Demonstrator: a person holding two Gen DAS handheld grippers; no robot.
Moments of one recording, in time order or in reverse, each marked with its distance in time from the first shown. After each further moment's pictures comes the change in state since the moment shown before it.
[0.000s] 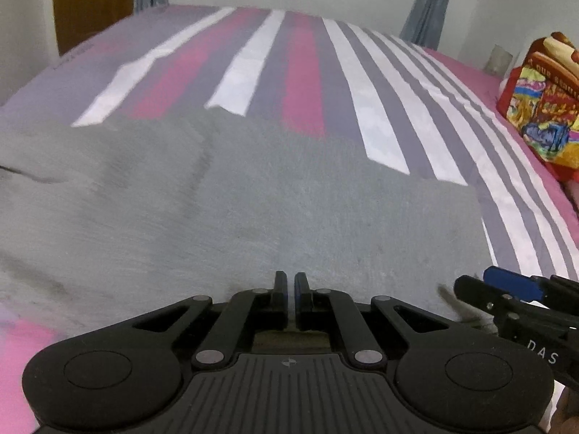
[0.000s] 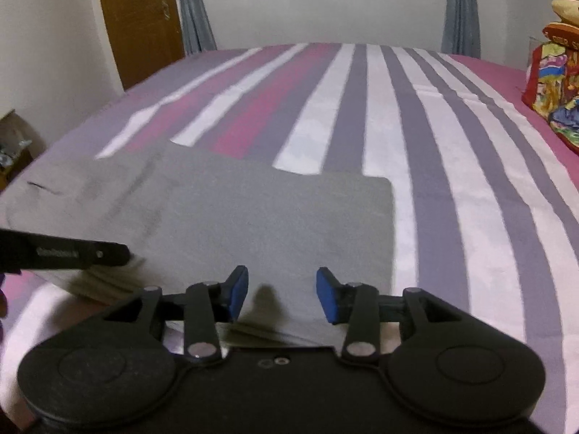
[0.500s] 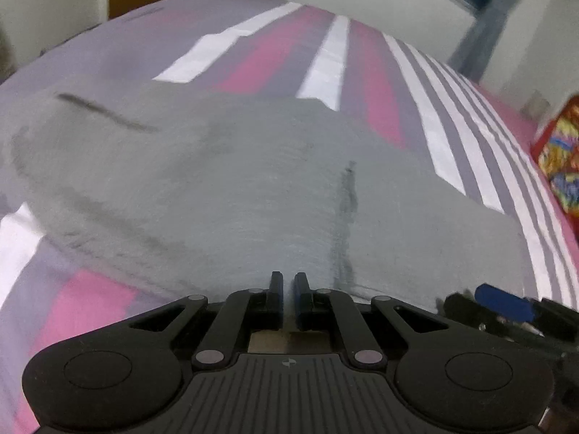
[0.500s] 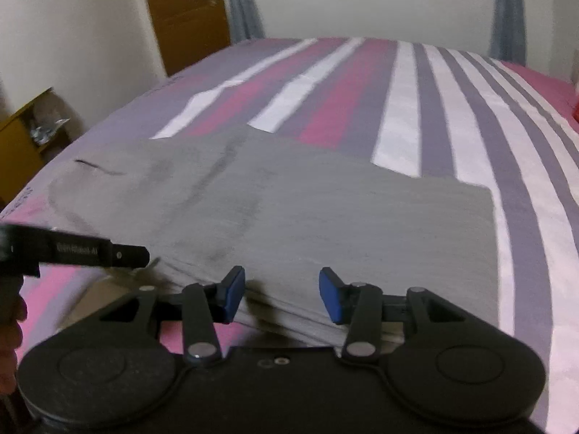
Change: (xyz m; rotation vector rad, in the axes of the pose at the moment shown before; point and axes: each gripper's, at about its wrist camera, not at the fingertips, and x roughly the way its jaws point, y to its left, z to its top) left arm -0.016 0.093 -0.019 -0.211 0.015 0.021; right arm 0.016 0.075 0.002 -0.095 0.027 0.104
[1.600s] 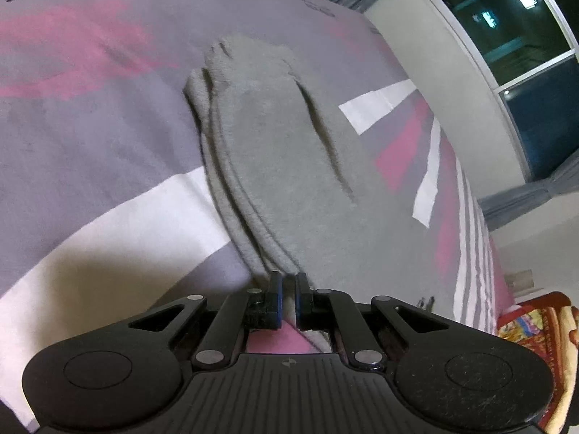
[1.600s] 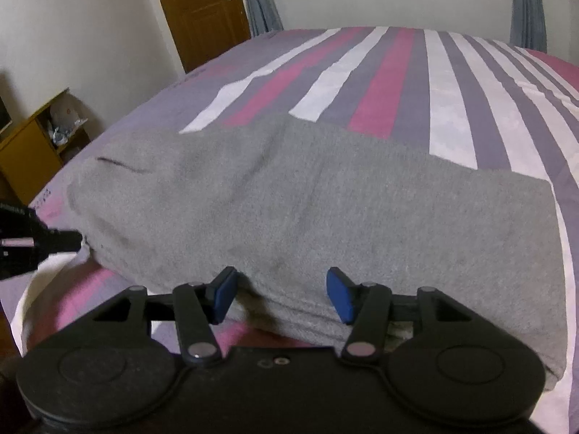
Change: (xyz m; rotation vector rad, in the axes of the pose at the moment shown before) left arm -0.011 0.191 -0.013 -0.593 -0.048 -0.136; right arm 0.027 0.028 0.003 0.043 0.022 0.078
